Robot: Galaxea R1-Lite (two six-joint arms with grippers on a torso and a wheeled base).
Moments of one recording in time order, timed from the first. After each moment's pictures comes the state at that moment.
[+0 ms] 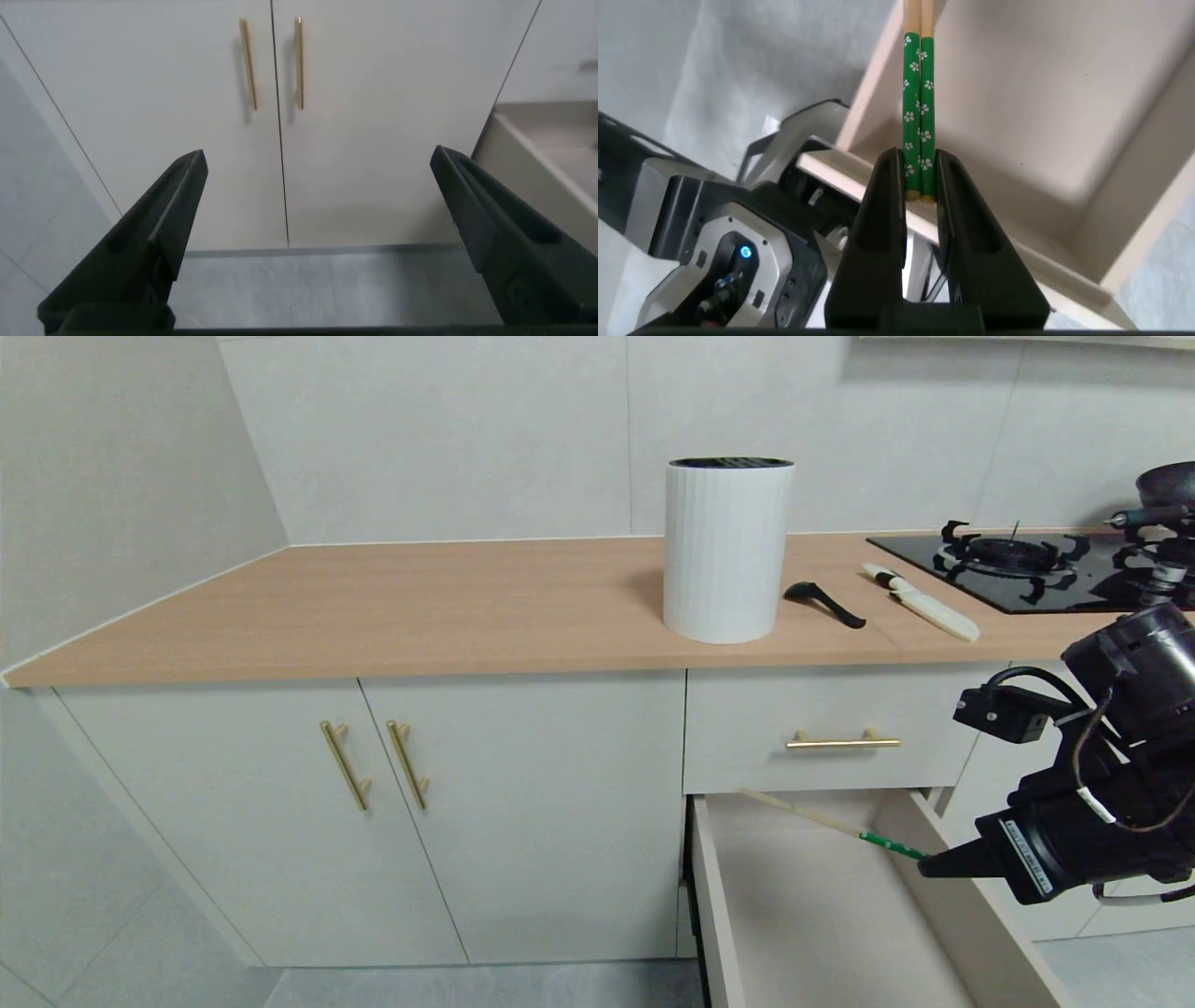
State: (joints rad) left arm 0.00 0.00 0.00 0.00 -0.01 0.00; right arm 0.34 1.49 -1.00 0.46 0.26 0.02
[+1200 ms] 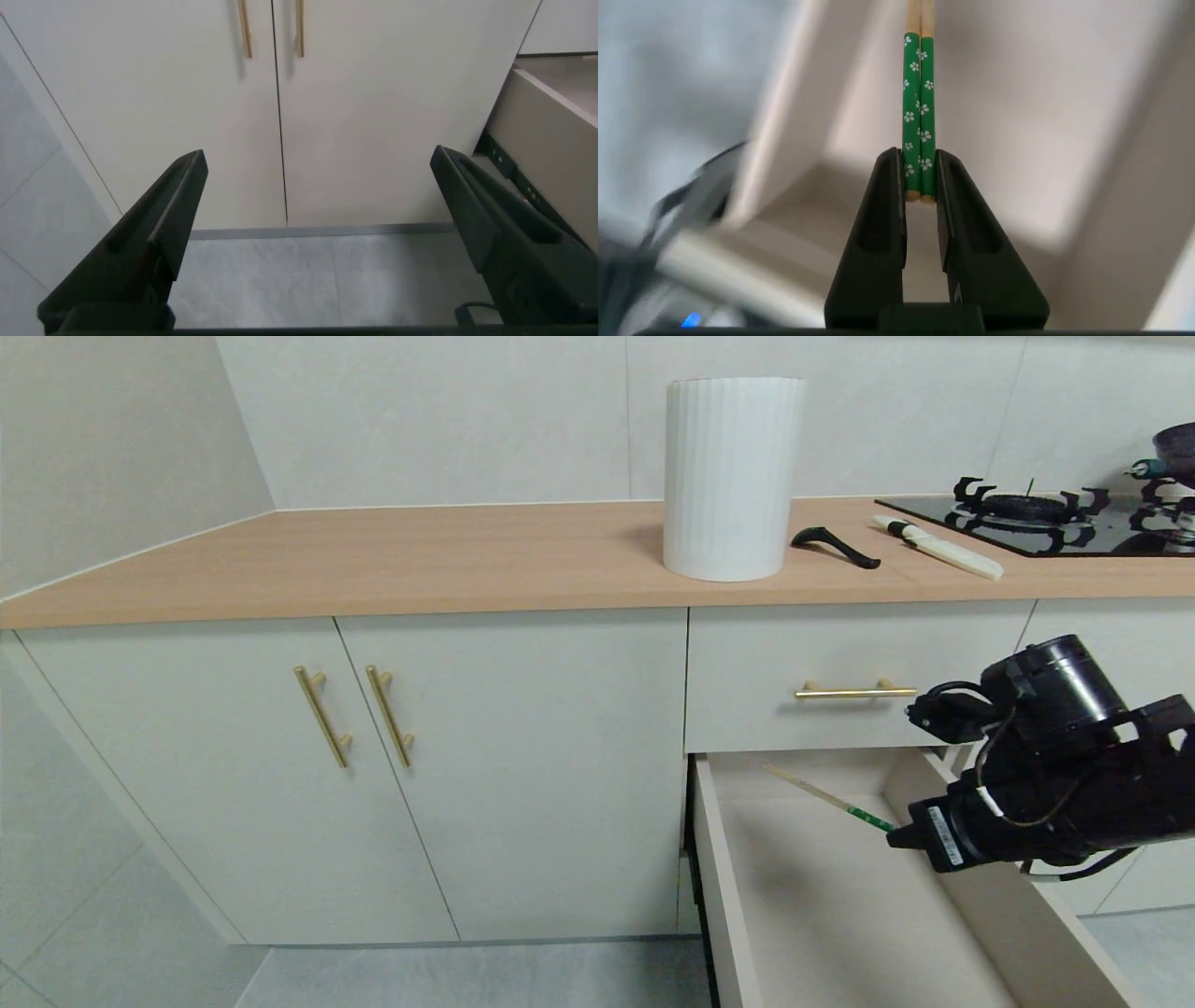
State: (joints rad) left arm 0.00 0.00 0.00 0.00 -0.01 0.00; right arm 0.34 1.65 -0.93 0.18 0.05 0.09
